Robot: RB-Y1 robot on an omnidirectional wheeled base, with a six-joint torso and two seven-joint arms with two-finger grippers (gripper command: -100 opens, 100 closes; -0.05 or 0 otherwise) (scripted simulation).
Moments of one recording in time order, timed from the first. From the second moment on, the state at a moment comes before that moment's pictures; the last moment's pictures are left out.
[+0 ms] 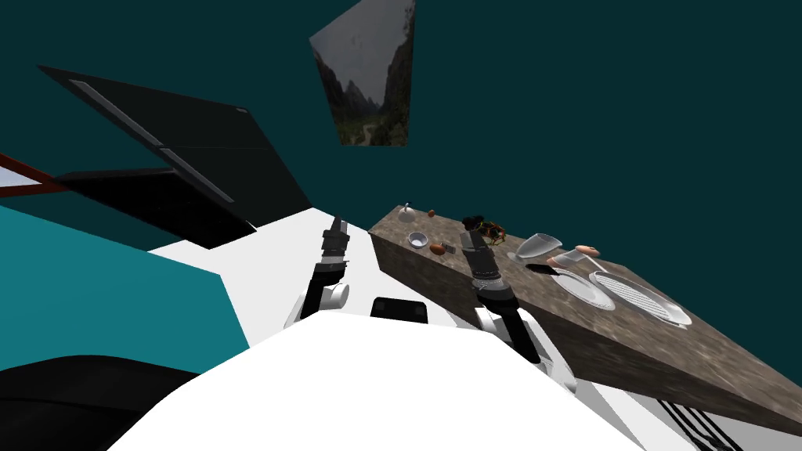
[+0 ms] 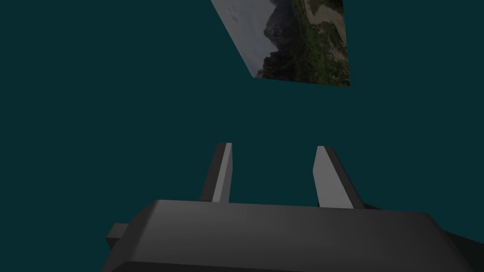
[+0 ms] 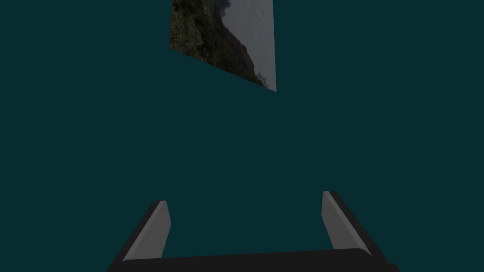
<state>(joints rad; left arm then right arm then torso) 0.51 -0.01 -0.03 -2.23 -0.07 -0.38 -0.04 0.53 -0.37 0.03 -2.22 0.13 -0.56 -0.04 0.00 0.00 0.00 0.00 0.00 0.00</state>
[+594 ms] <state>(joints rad) 0.51 -0.01 -0.03 -2.23 -0.07 -0.38 -0.04 0.56 -0.55 0.00 -2.16 0.17 -0.56 -0.02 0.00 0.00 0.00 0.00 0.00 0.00</state>
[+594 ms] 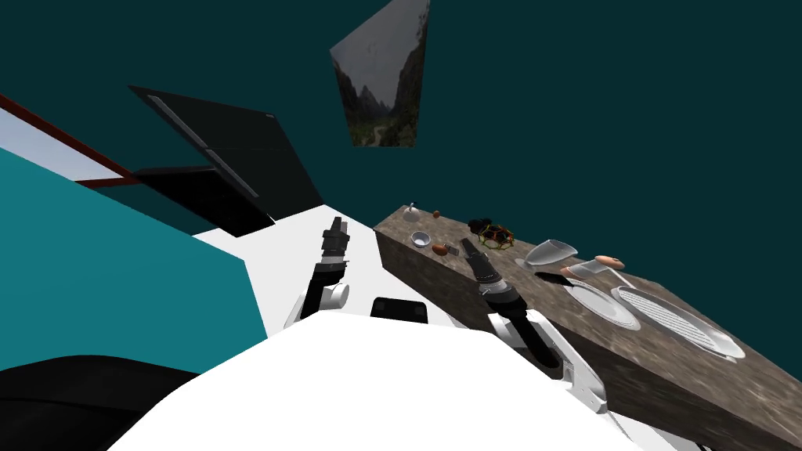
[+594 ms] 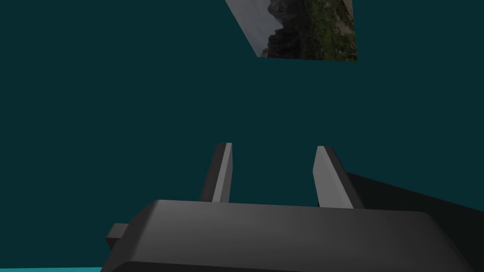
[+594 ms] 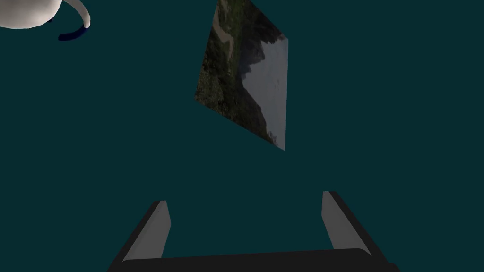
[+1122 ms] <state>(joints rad) 0.51 -0.01 -0.03 -2.23 -0.07 -0.38 -0.04 0.60 -0.72 -0.03 -2.10 0.22 -0.56 0.01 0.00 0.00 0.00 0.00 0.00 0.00</state>
